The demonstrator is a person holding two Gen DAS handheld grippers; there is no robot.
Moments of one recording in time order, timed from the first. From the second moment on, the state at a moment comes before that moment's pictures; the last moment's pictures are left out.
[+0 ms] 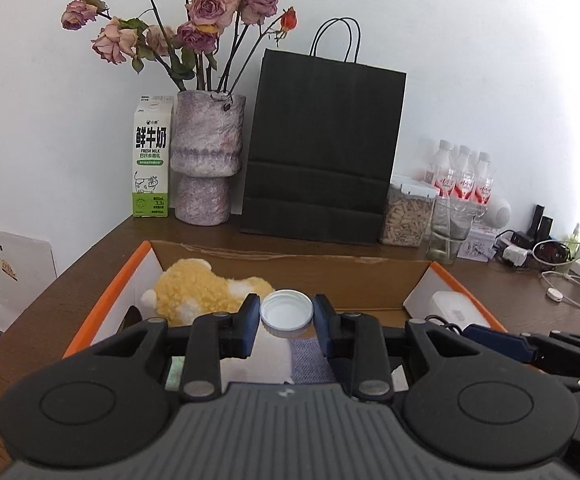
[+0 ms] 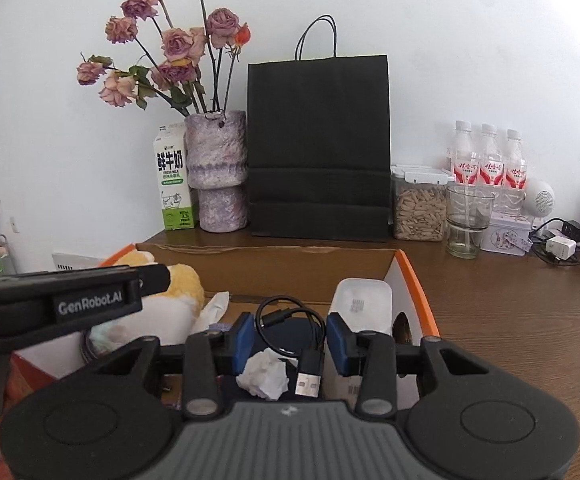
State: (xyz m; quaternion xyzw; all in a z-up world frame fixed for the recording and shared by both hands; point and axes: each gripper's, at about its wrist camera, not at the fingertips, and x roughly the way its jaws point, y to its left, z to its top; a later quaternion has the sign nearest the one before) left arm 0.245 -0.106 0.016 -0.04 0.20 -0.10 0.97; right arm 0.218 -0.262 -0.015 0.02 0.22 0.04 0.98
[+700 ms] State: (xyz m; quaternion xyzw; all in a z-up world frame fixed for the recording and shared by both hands) left arm 0.226 -0.102 0.015 -0.02 0.16 -0.05 0.99; right arm 0.200 -0.283 -0.015 0.07 0.19 0.01 0.98
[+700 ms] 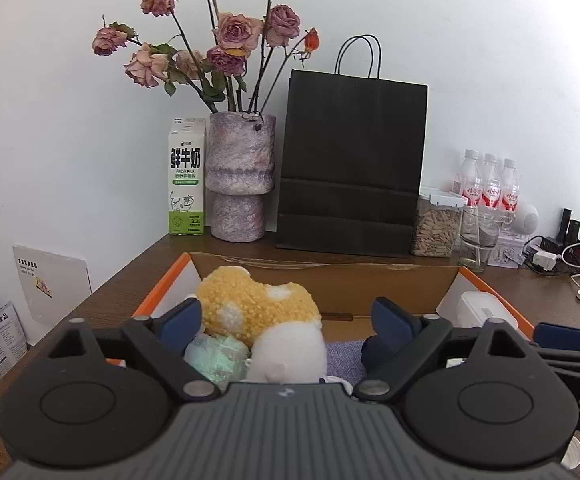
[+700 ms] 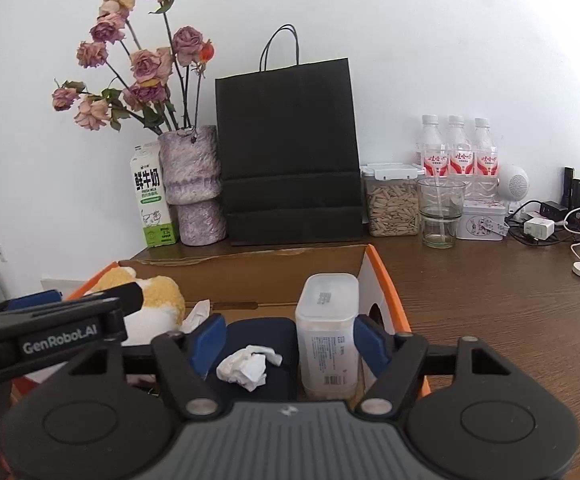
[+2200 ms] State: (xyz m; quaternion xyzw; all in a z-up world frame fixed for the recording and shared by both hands) left arm 0.175 -0.095 0.002 0.00 0.07 -0.05 1.00; right arm 0.147 -0.278 -0.030 0.03 0.13 0.00 0.99
